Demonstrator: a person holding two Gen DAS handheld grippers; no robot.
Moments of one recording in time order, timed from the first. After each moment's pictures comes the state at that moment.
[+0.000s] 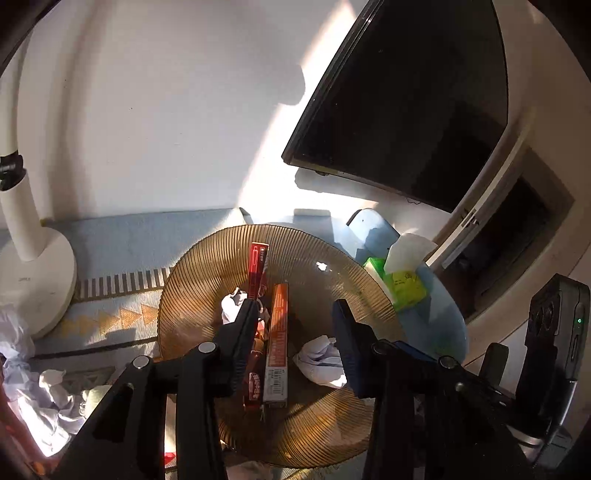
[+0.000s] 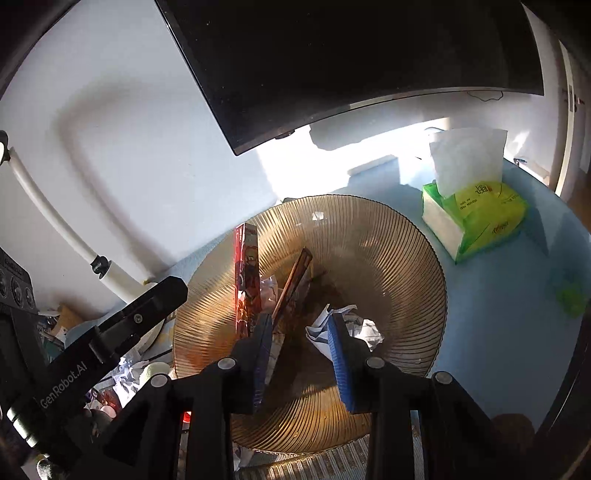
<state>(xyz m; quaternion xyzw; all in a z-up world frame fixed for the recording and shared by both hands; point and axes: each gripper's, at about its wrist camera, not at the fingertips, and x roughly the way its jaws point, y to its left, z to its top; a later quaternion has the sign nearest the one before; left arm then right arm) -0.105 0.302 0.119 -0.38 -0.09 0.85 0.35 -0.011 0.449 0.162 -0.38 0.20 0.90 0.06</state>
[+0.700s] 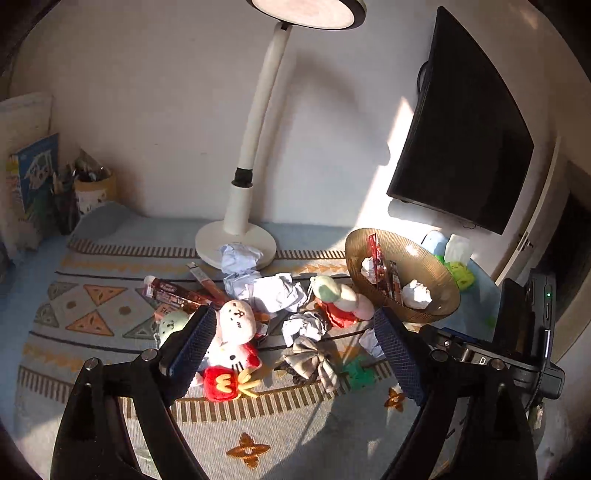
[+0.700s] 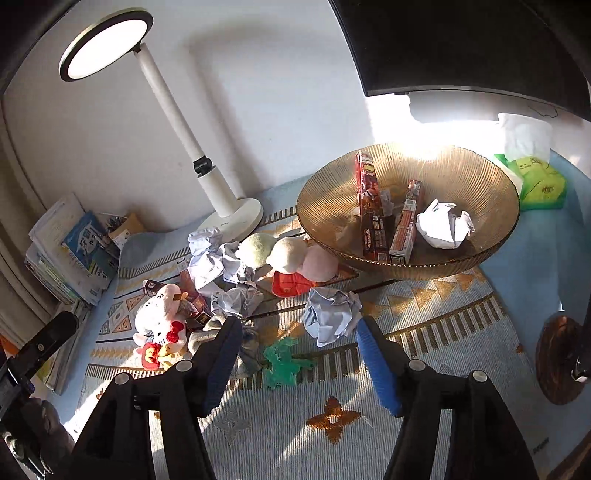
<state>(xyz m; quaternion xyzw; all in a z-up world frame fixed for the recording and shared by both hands) 0.057 0.081 0.131 -0.31 -0.07 0.93 0.19 0.084 0.319 0.122 -0.37 0.13 0.92 -0.06</state>
